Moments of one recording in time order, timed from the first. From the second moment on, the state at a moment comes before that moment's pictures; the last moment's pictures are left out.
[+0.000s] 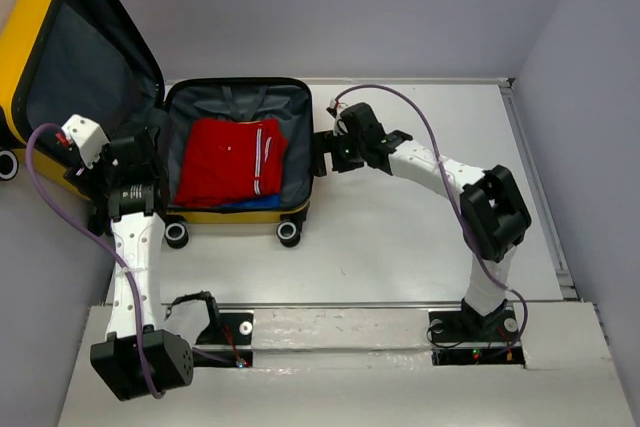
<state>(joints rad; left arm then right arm) 0.19 1.00 1.01 -0.44 -1.01 -0.35 0.65 1.84 1.46 -0.30 -0.24 0.36</state>
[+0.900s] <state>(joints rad) -0.30 0.83 0.89 -0.35 -1.22 -0.21 0.64 1.96 1.51 -0.22 -0.30 0.45</state>
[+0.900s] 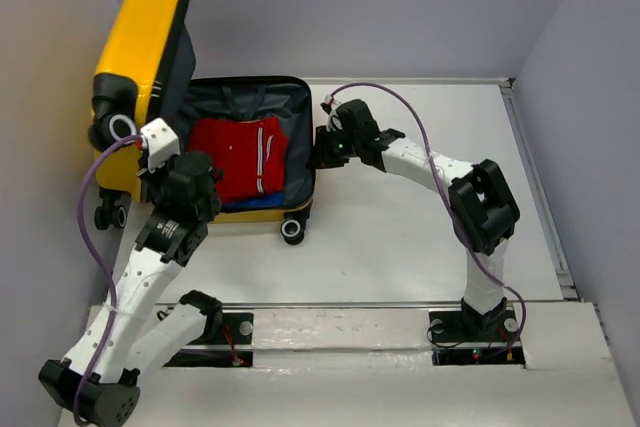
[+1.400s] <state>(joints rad) -1.10 0.80 0.95 -0.47 -1.03 -0.25 0.58 1.88 1.36 -0.09 -0.26 0.45</state>
